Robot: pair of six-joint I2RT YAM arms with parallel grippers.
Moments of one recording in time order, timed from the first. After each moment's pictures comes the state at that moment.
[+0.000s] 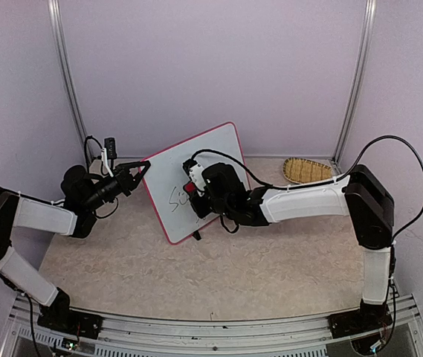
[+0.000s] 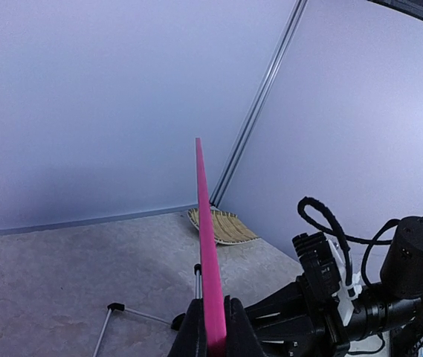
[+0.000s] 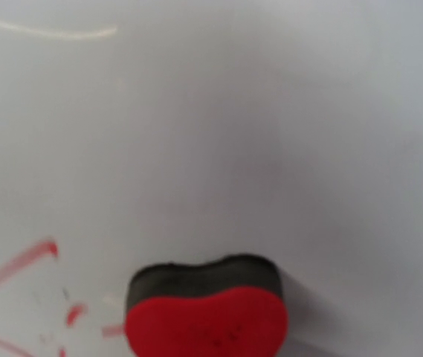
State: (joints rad) left arm -0.33 1.50 0.57 1.14 0.55 -0.49; right arm 0.99 2.03 1.45 0.16 0.34 -0.01
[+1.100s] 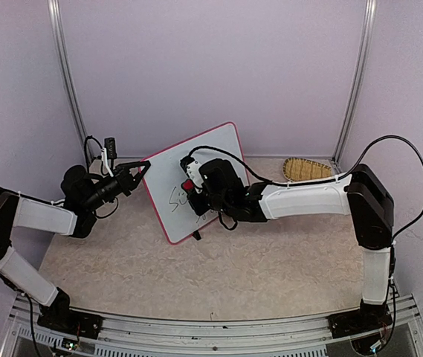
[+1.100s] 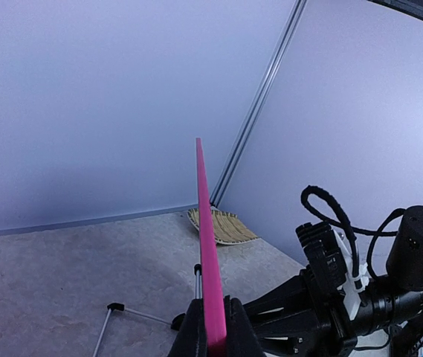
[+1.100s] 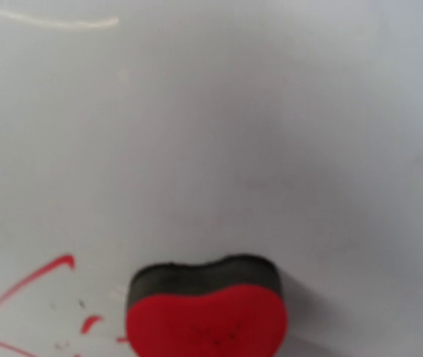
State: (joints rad) left arm -0.33 1.50 0.57 1.14 0.55 -0.49; right arm 0.99 2.03 1.49 0.10 0.34 -0.01
